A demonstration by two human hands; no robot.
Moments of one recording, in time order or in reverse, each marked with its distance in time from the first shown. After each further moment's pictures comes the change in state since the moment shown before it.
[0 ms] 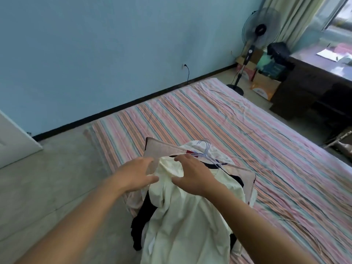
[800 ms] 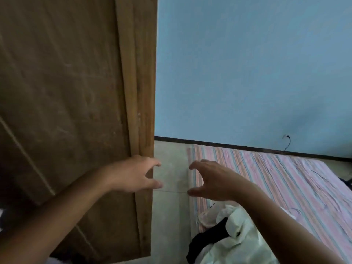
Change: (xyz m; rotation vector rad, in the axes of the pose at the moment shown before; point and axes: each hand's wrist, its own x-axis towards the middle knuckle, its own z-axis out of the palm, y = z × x) left_hand -0.461 -0.124 -0.073 -0.207 0.310 -0.388; right_hand -0.177 -0.354 0.002 -0.443 -0.229 -0.690
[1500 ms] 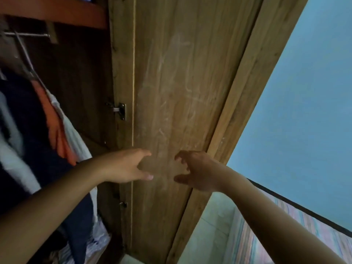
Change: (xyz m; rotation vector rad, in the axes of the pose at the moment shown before) left_hand -0.154 -0.086 -0.032 -0.148 0.314 -0.477; right_hand 0.067 -0.172 -0.028 -0.088 -0.011 -0.525
